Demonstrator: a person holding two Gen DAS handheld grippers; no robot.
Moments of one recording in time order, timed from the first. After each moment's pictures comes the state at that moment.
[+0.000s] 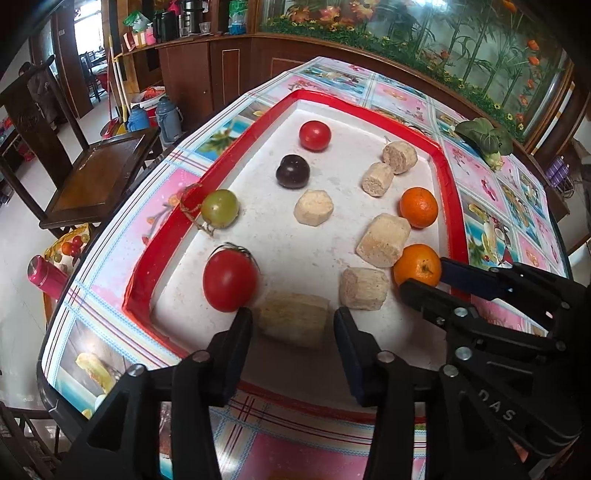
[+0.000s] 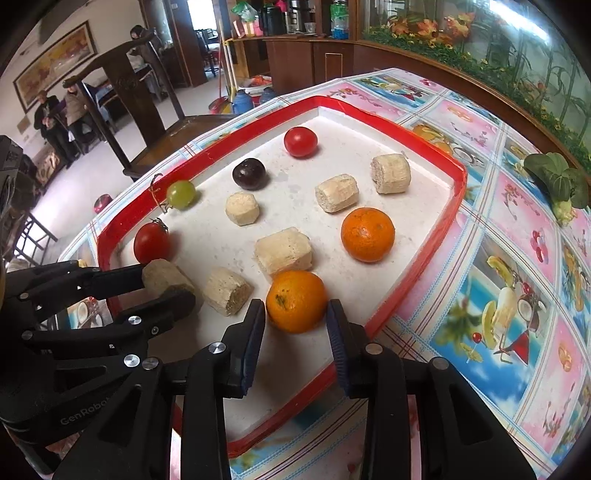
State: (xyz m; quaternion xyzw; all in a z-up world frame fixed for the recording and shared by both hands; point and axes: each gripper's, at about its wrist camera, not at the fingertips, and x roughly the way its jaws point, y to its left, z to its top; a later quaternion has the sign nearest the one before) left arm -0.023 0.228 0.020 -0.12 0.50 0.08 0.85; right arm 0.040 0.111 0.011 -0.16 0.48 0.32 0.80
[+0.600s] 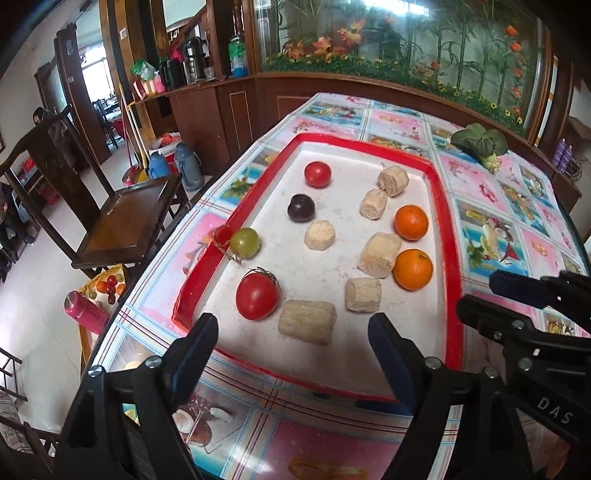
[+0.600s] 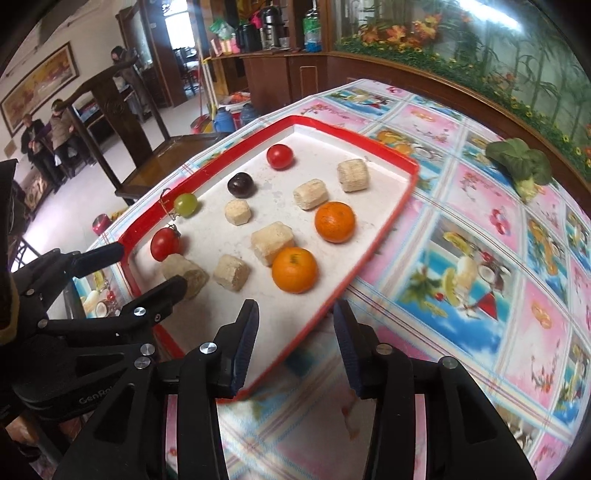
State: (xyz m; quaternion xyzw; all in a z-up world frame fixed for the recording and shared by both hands) left arm -0.047 0.211 0.049 -0.04 0.44 0.12 0.89; right arm 0.012 0.079 0.041 -0.13 0.46 0.28 0.83
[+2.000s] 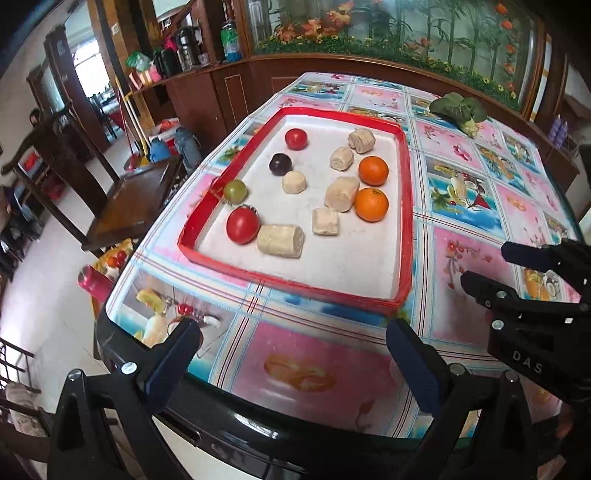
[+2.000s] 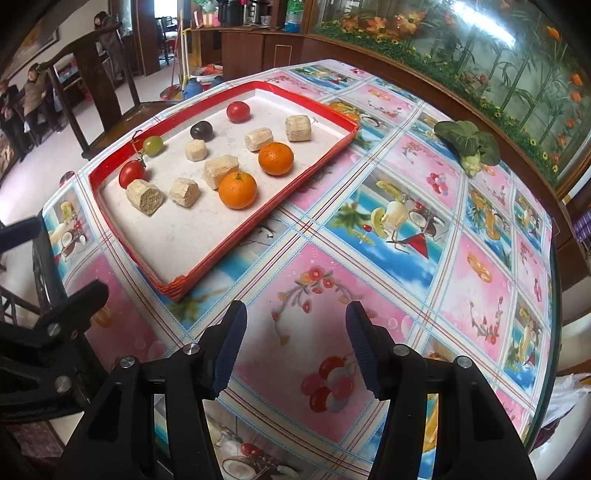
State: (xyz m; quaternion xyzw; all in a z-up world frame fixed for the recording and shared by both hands) left arm -0.097 0.176 0.059 -0.03 0.49 0.12 0.87; right arm -0.023 0.039 0.038 -0.21 0.48 0.22 0.82
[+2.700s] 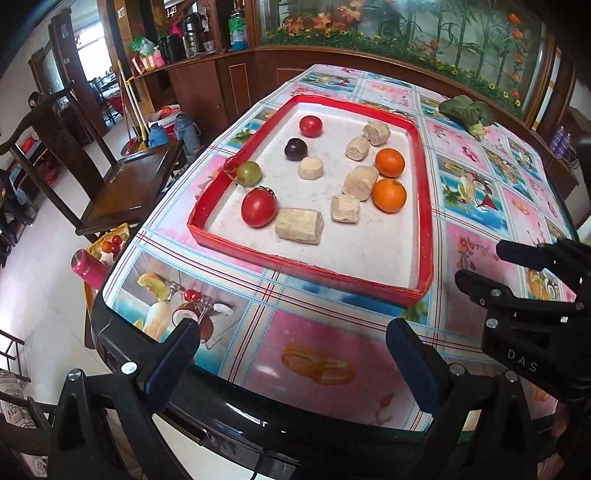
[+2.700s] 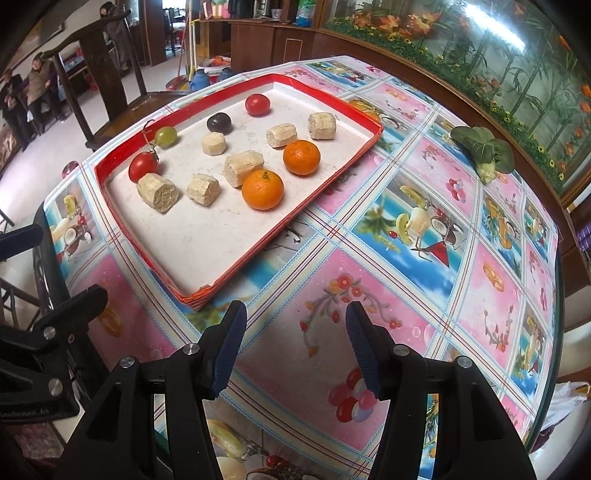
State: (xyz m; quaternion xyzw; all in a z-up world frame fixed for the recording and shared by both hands) left arm -0.102 0.195 0.048 -0.05 0.49 0.11 0.86; right arm -0.027 0.065 0.032 -0.23 0.49 0.22 0.82
